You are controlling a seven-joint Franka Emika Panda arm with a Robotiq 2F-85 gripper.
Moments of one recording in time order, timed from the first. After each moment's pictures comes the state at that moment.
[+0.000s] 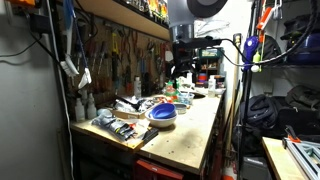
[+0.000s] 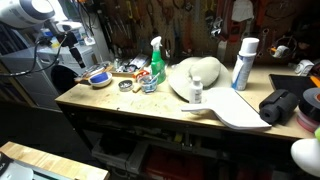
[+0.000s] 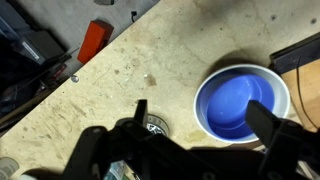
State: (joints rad) arm -0.12 -0.20 0.17 -2.33 -0.18 2.12 0.78
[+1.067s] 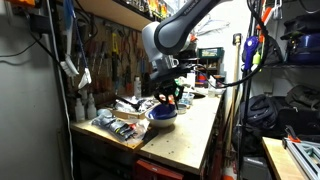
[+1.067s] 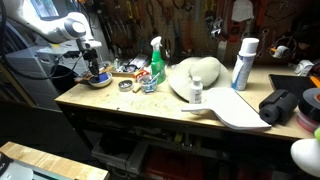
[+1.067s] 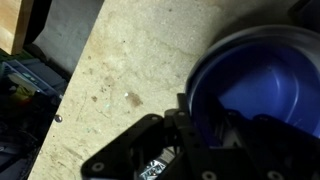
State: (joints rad) arm 0.00 0.22 0.03 -2.05 -0.21 2.06 1.12
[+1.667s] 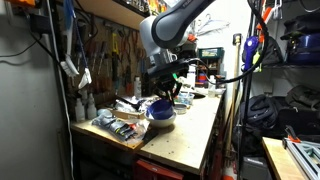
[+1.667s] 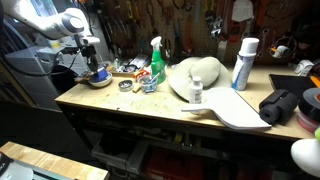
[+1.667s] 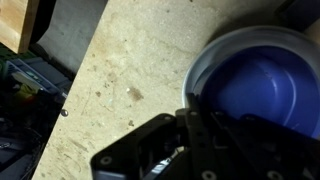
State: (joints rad) arm 0.03 0.20 0.01 -2.02 -0.21 2.01 1.13
